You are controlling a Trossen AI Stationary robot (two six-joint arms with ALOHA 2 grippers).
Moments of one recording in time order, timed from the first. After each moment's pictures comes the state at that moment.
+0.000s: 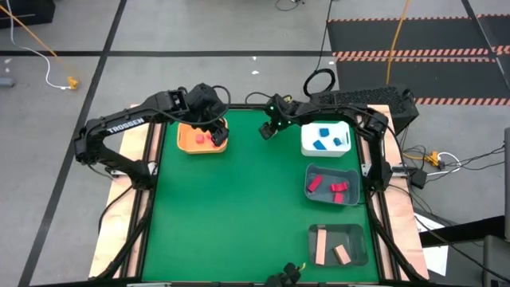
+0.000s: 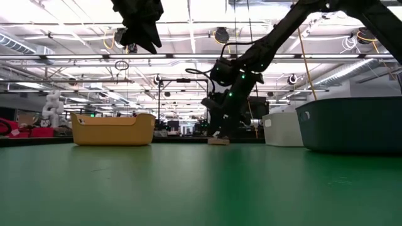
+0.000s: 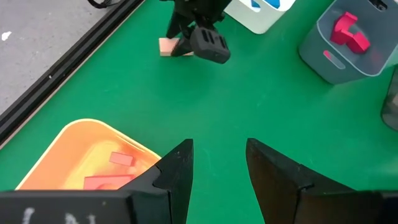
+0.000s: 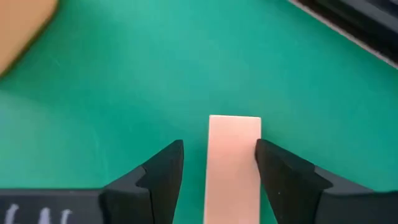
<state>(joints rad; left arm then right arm) 0.40 1.39 1.42 -0.94 0.08 -0.25 -0.55 2.01 1.31 -0.28 -0.08 0.32</state>
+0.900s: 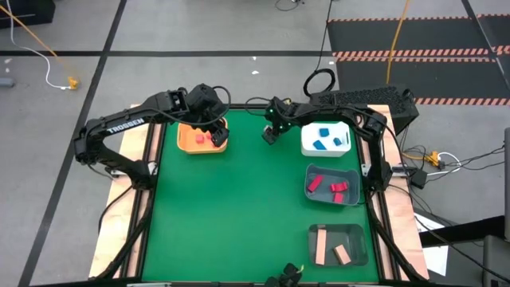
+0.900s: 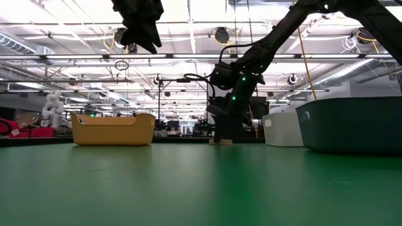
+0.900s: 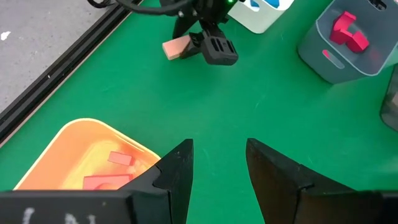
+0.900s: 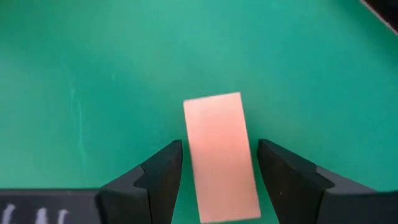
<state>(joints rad) 0.40 1.39 1.42 -0.94 0.08 -0.25 -0.55 2.03 1.31 -0.35 -0.05 0.18</state>
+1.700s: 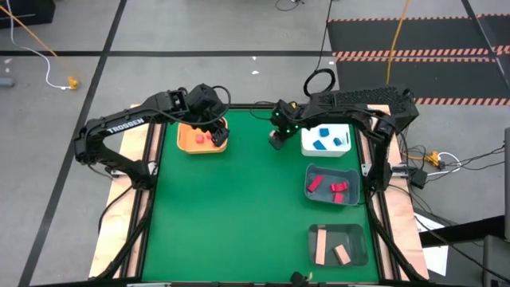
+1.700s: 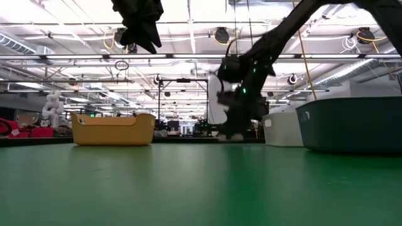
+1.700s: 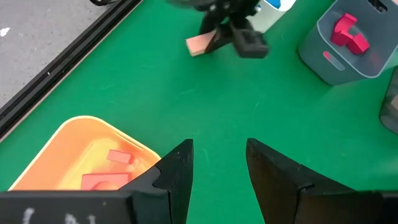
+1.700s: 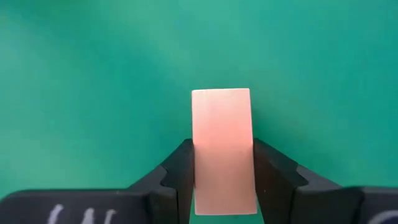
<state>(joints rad) 0.40 1.39 1.42 -0.94 0.08 -0.26 -0.53 1.92 1.21 -0.43 -0.11 0.17</state>
